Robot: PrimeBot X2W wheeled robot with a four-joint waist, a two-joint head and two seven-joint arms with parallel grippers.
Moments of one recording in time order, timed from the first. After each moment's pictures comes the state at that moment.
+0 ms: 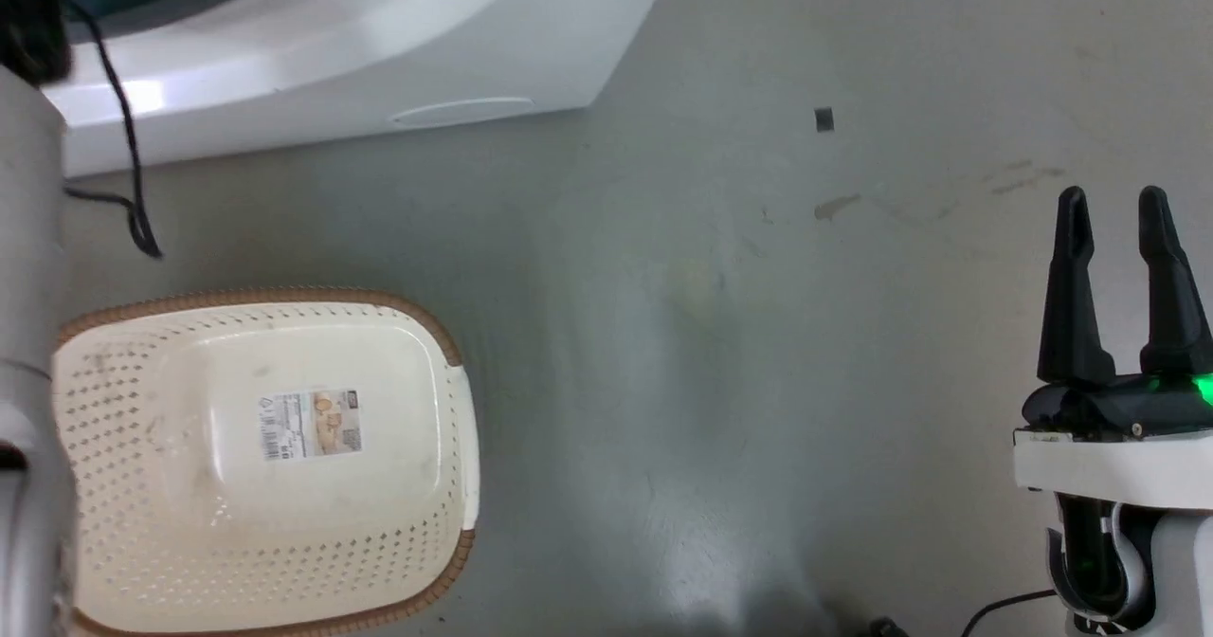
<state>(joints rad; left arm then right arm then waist) -1.36 0.40 -0.23 1.00 -0.36 0.06 -0.26 -0.20 -0.05 -0.06 -0.13 0.35 0.13 -0.26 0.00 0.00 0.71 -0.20</state>
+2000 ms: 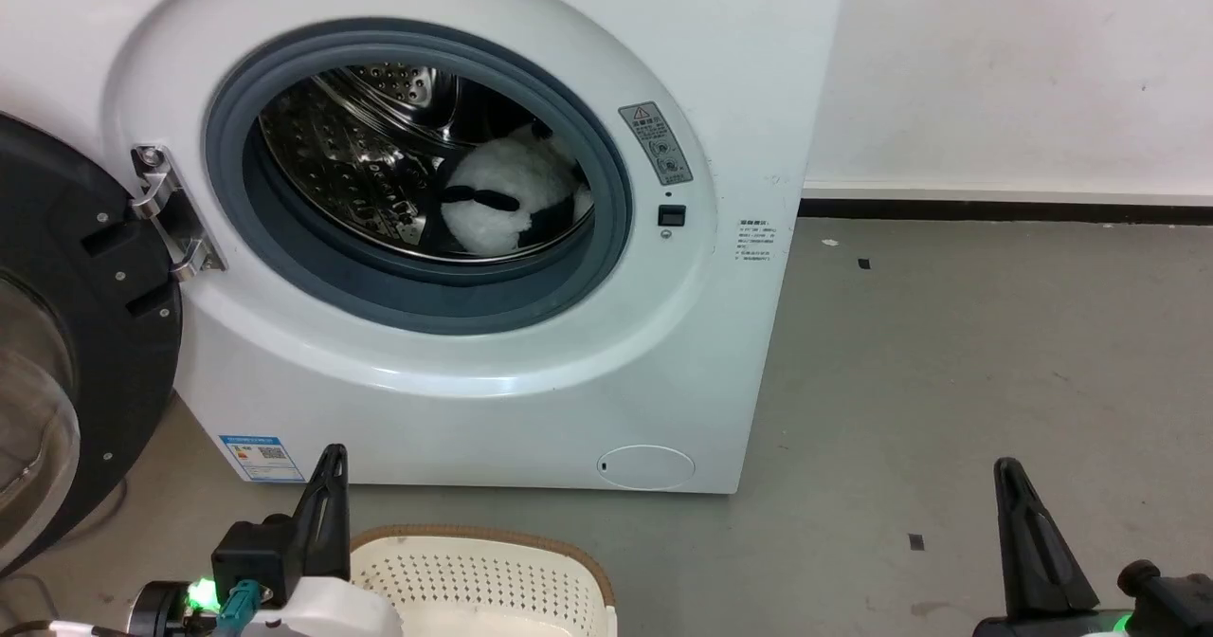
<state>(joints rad) -0.02 0.14 -0.03 0.22 -0.10 0.02 -0.24 0.16 -0.05 -0.03 -0.05 0.22 0.13 -0.25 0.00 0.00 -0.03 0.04</state>
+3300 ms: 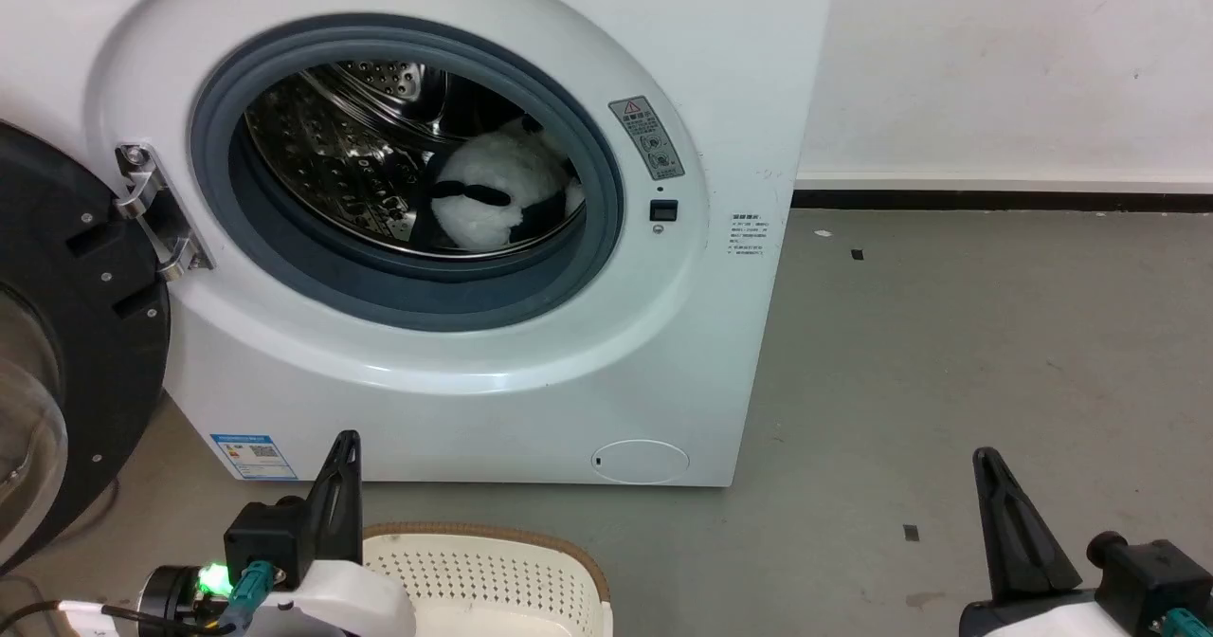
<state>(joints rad) -0.02 0.11 -0.02 0.15 -0.07 0.02 -0.16 0.12 -0.05 -0.02 -0.03 0.15 0.13 -0.17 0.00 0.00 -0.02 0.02</state>
